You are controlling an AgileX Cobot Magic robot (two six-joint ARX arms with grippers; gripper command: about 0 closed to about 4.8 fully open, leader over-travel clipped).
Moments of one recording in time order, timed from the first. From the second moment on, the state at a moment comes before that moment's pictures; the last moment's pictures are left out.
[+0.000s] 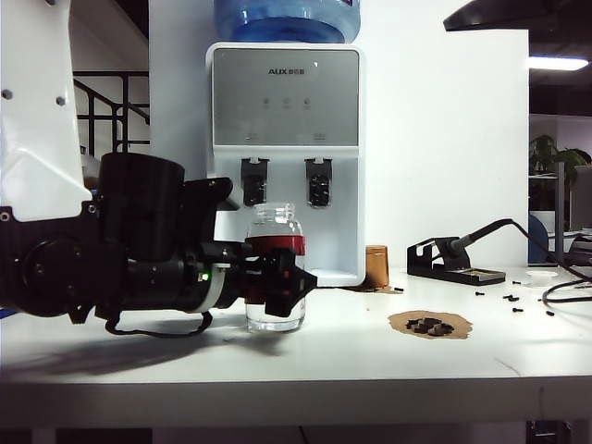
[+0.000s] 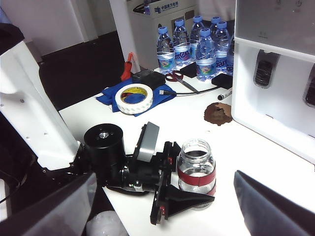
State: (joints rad) left arm -0.54 2.24 0.80 1.31 0.16 0.01; right arm 0.19 1.01 0.88 -0.28 -0.76 -0.18
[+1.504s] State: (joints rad) left arm -0.51 2.26 0.67 1.38 0.30 0.07; right arm 0.19 0.92 0.88 -0.35 -0.74 -0.16
